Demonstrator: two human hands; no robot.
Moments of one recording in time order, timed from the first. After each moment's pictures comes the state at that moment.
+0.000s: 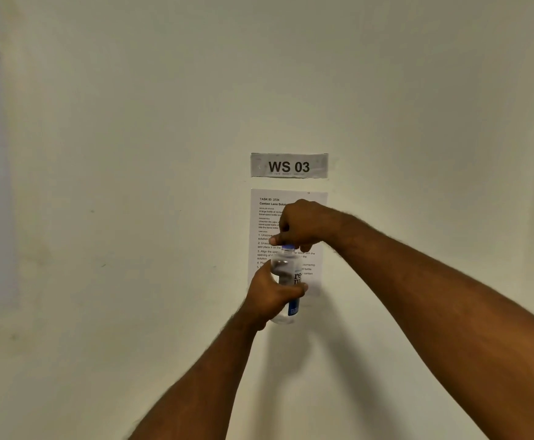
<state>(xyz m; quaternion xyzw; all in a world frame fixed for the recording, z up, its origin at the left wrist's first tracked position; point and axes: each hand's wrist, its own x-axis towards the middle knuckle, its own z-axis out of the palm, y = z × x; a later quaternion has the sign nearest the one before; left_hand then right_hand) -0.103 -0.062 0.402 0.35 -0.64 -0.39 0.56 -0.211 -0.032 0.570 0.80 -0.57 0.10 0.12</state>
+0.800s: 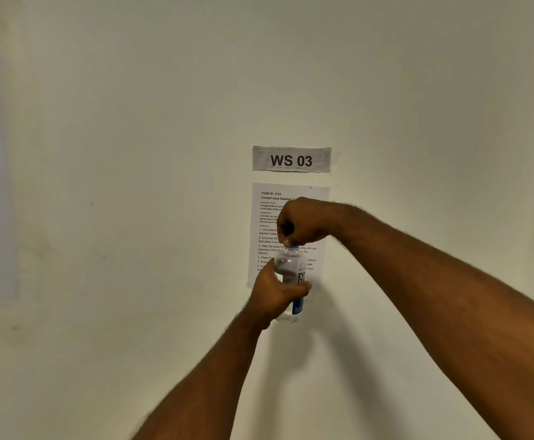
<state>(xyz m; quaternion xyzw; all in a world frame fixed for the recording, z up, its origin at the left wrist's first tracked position) -0.109 -0.064 0.391 0.34 -0.65 -0.38 0.56 -0.215 -0.039 0.572 0.85 -0.52 0.06 0.09</state>
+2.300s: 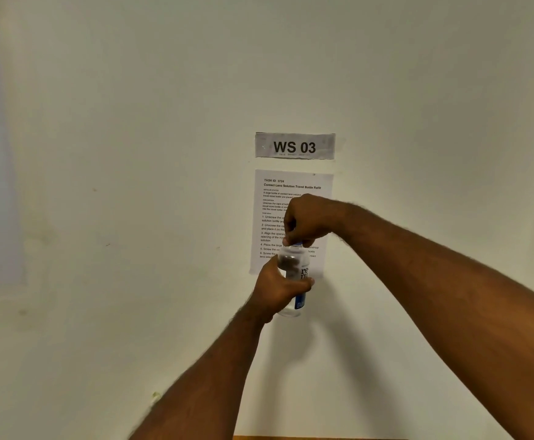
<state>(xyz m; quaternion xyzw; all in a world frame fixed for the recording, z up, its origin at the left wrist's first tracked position) -0.109 -0.064 0.375 0.39 -0.64 -0.37 0.54 -0.218 -0.045 0.550 0.83 -0.56 0.08 0.04</state>
